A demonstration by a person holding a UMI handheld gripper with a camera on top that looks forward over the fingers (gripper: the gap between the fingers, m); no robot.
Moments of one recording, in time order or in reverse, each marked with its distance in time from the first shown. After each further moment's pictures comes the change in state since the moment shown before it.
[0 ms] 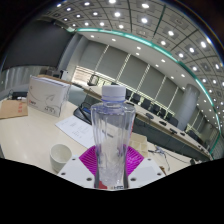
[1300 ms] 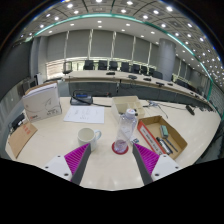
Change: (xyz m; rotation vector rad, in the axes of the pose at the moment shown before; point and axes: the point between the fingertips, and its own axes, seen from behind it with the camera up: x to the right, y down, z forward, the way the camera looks) arm -0.066 0.033 -0.148 -0.327 0.118 0.423
